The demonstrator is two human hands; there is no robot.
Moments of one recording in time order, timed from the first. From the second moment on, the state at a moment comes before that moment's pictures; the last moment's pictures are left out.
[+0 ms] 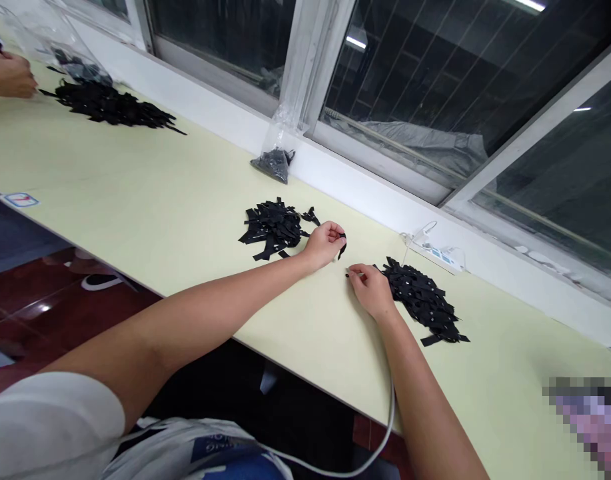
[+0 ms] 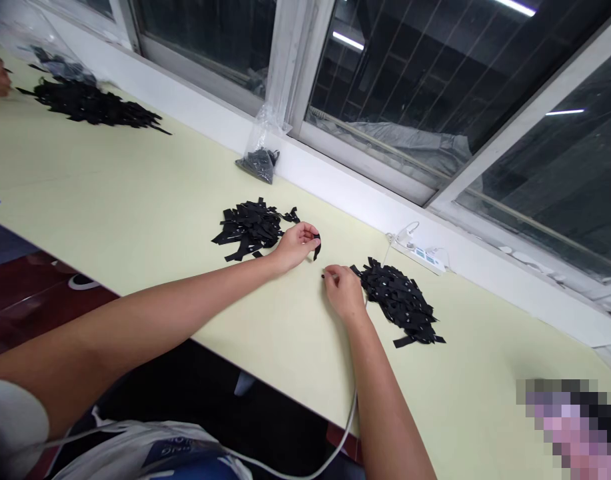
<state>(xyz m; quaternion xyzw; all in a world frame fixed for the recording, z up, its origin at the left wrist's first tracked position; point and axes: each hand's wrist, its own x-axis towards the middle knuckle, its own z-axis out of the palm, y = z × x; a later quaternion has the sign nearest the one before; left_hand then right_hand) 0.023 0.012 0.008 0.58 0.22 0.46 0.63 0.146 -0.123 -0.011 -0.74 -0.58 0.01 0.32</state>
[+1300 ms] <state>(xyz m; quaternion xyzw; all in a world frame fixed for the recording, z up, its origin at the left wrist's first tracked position) 0.023 -0.001 0.001 0.65 0.12 0.35 0.66 0.139 -0.121 0.004 -0.65 -0.36 0.22 0.63</state>
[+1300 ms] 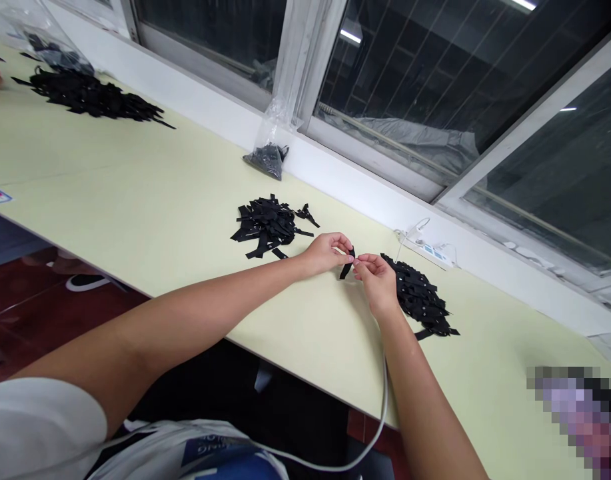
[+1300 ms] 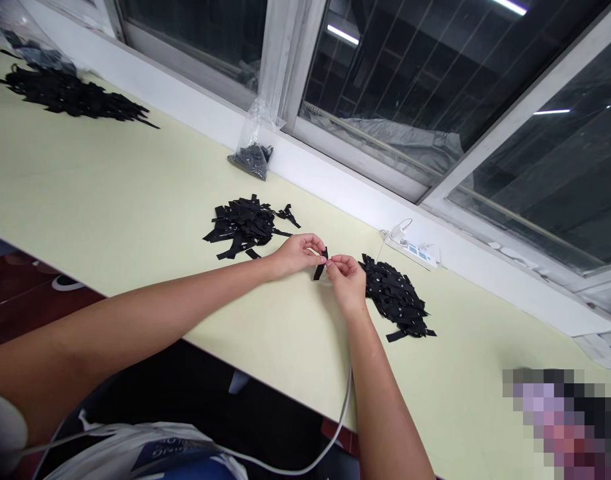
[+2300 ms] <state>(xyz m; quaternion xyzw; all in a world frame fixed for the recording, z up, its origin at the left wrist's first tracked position) 0.017 -0.001 0.006 0.66 0.13 0.30 0.67 0.134 -0.125 0.006 -0.58 -0.34 0.30 0.68</state>
